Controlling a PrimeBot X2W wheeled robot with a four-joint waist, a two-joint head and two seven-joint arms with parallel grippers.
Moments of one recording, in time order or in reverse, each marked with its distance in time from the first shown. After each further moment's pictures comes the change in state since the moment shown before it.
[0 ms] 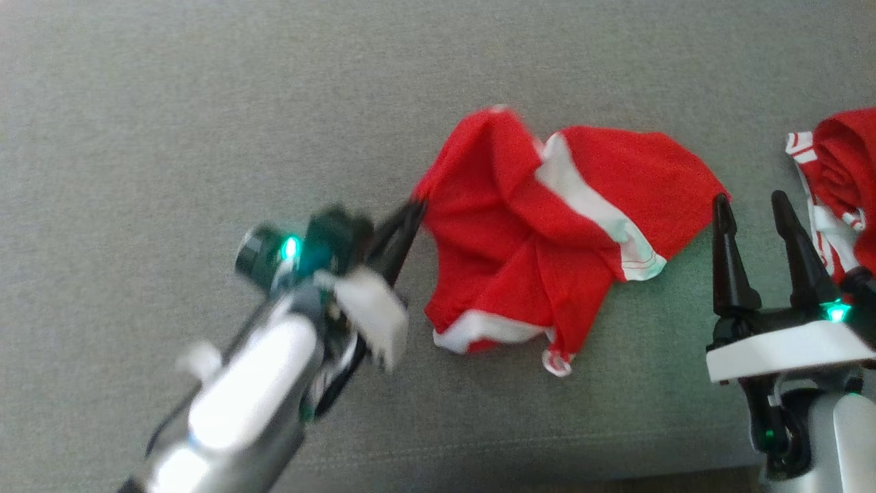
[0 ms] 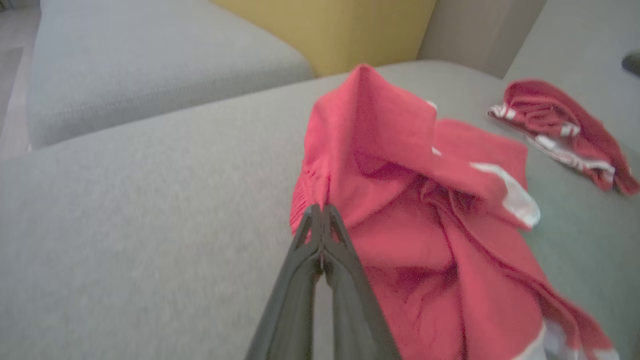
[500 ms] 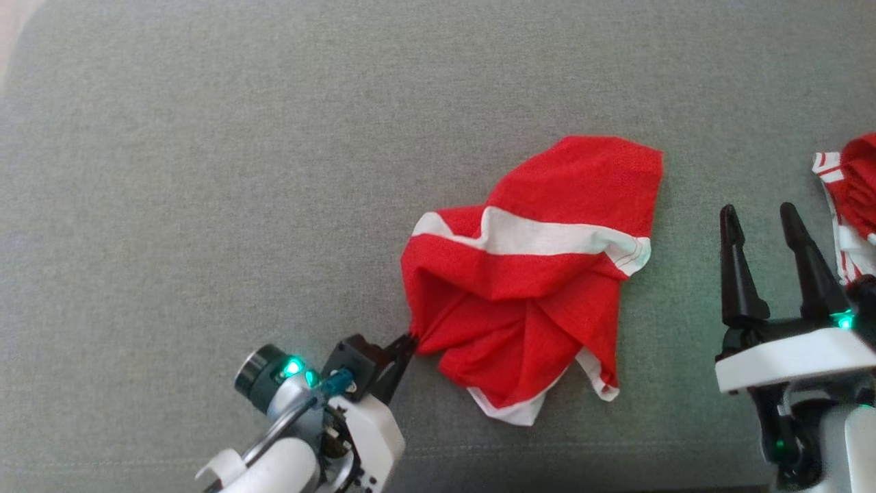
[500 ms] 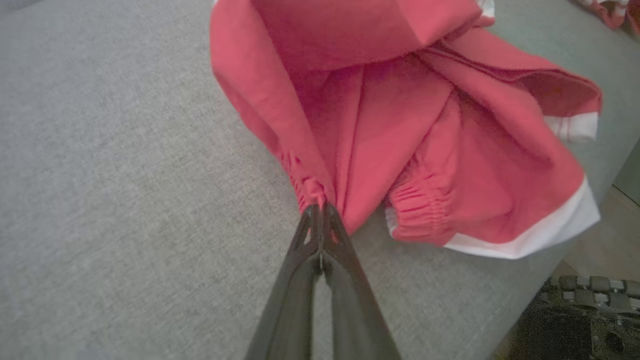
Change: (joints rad) left arm 0.276 0.146 -0.125 -0.182 0.081 0.106 0.105; right arm 0.035 0.000 -0.023 -0.034 -0.018 0.000 0.044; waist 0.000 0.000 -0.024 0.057
